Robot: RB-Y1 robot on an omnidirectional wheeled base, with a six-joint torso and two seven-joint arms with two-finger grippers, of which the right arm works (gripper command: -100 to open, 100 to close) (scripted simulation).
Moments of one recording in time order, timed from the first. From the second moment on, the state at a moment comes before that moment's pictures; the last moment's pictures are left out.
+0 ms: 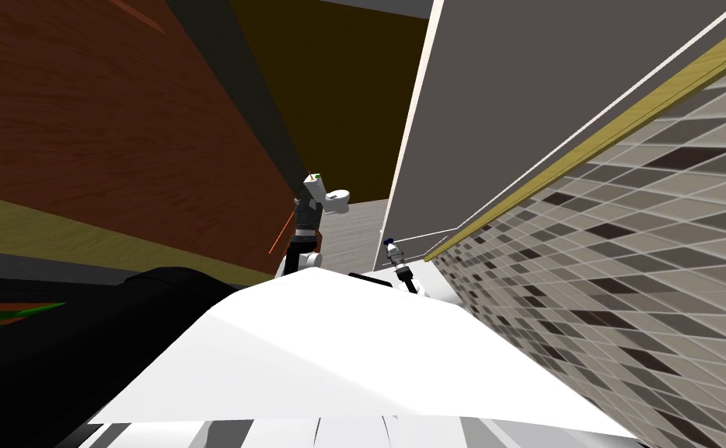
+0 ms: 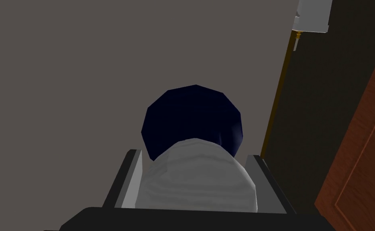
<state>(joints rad) -0.03 -0.04 0.02 -0.78 0.54 -0.85 1.14</state>
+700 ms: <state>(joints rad) -0.03 -0.05 0.03 -0.77 0.50 -0.85 1.02</state>
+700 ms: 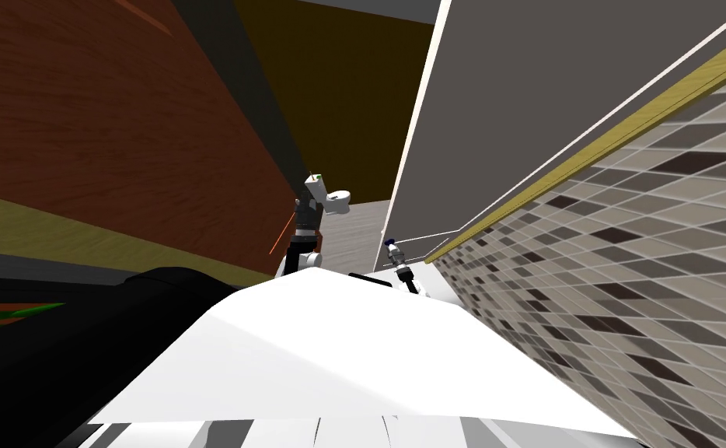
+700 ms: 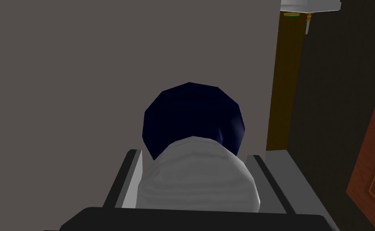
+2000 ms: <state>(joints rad) -0.04 -0.06 0.05 -0.76 0.37 -0.85 0.69</state>
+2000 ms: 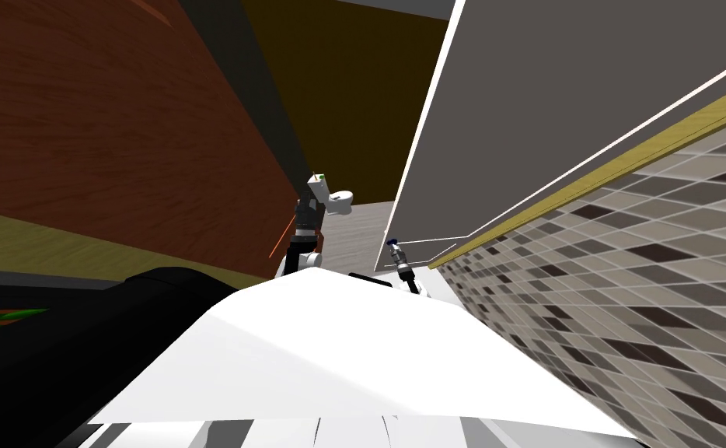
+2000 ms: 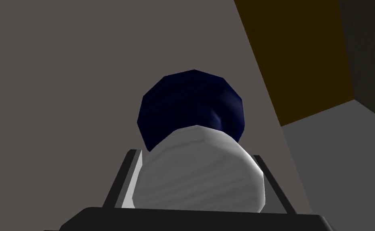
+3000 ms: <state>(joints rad) -0.07 -0.08 0.05 -0.74 0.25 -0.87 0.45</state>
